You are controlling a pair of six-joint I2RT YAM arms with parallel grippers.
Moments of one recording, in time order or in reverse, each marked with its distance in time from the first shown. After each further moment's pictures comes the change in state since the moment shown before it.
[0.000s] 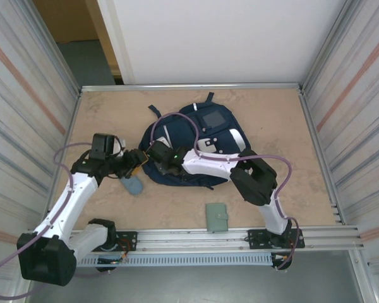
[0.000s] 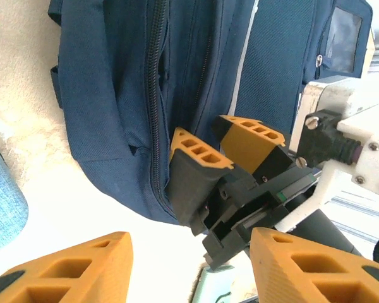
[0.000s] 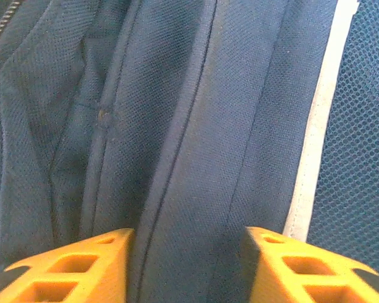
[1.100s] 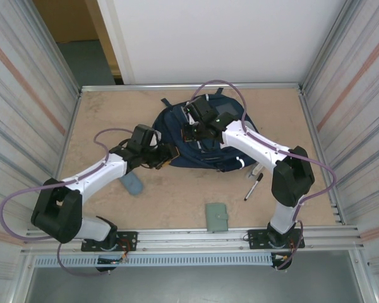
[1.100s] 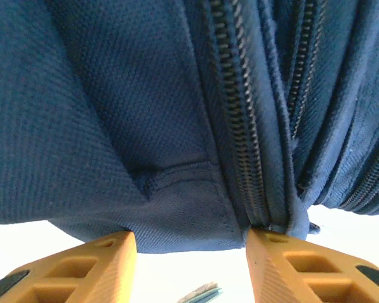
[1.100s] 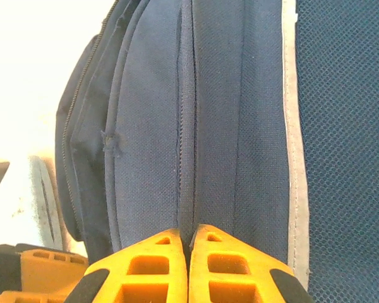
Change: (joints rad) left arm -0.327 0.378 0.095 0.372 -0.103 -0.102; right arm -0.336 -0.289 0.013 -0.140 -0.441 0.092
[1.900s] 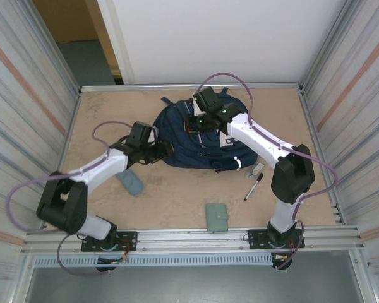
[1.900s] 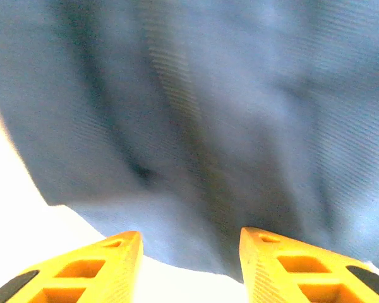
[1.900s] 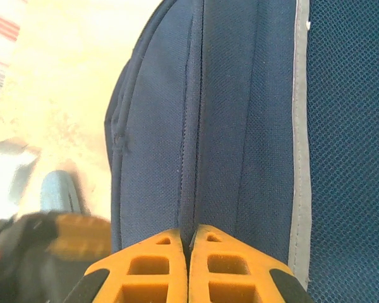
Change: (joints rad) left arm 0.021 0.022 0.015 0.015 -0.085 0.224; right arm -0.080 0.029 0.082 -0.032 -0.105 0.004
